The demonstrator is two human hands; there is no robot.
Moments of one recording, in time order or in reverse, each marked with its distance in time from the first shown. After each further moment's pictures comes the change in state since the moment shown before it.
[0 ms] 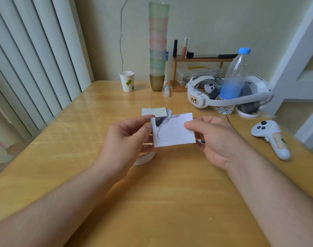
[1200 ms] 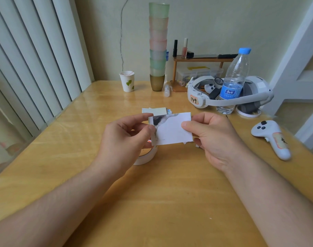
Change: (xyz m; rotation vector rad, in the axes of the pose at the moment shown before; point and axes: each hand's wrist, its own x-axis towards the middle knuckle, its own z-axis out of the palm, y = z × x) left_hand 0.003 -0.003 -0.004 0.148 0.108 0.114; right_hand 0.002 0.006 0.003 -0.084 0.045 -0.138
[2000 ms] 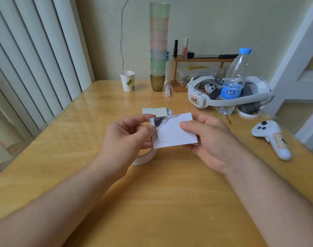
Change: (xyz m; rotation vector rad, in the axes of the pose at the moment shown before) left_hand 0.000 0.002 -0.001 -0.156 -0.063 -0.087; right_hand -0.003 0.000 0.000 0.184 -0.213 0.102
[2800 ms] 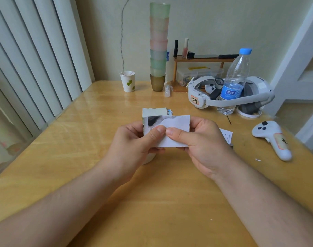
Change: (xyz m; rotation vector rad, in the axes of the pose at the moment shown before) left_hand -0.006 -0.002 0.010 -0.102 -0.181 -0.051; right_hand -0.003 0.016 0.014 0.007 -0.070 -0.177
